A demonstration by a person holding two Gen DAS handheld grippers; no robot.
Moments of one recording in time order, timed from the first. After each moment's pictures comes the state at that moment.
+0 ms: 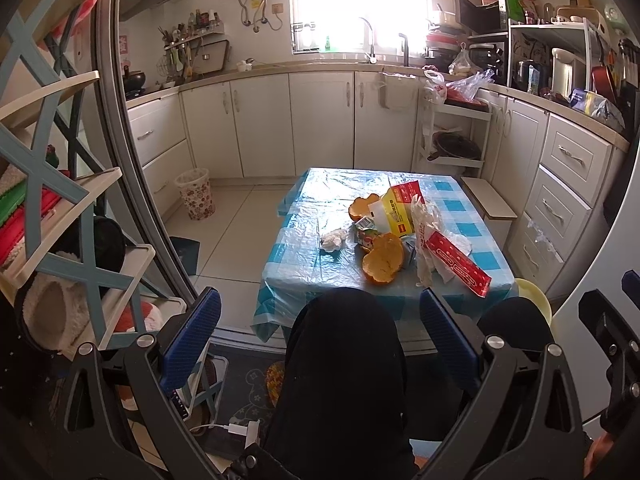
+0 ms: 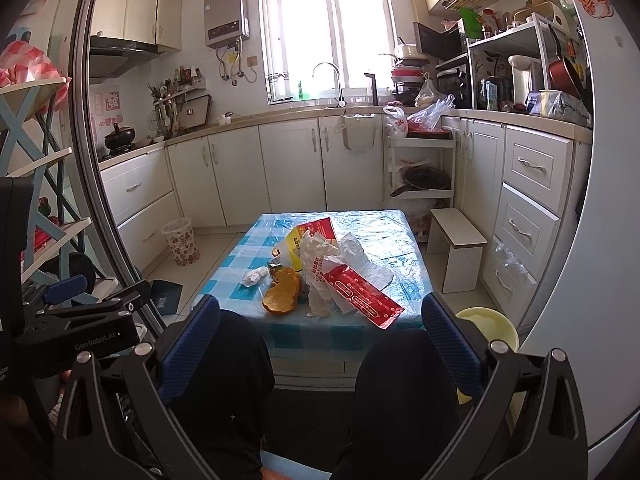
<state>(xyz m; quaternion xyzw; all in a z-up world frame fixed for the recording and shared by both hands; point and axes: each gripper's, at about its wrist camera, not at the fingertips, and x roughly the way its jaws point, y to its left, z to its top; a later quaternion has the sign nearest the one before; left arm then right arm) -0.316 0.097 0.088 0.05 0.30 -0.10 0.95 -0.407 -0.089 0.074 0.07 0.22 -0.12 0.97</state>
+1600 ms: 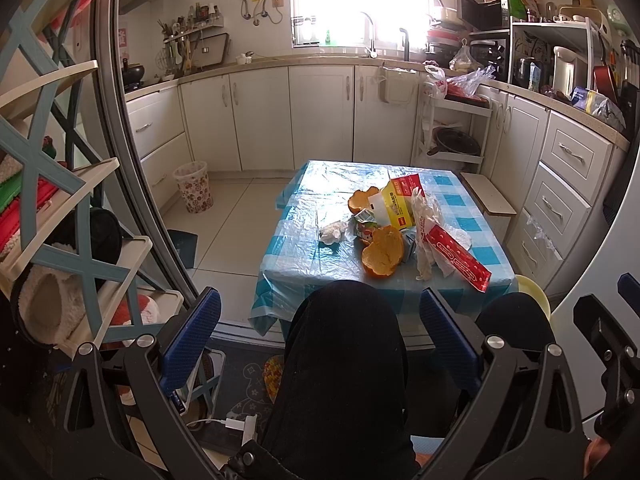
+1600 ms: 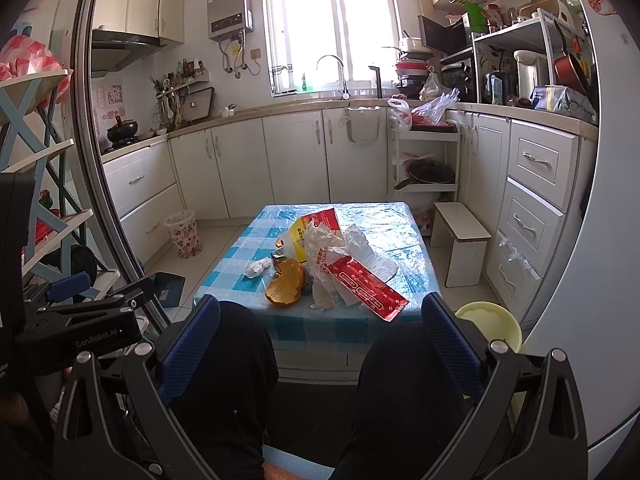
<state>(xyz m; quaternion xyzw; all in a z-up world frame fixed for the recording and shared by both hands) -0.318 0.098 0.084 0.05 0.30 -0.10 0.95 -0.405 -0.082 0.064 0.04 0.23 -0.13 0.96</state>
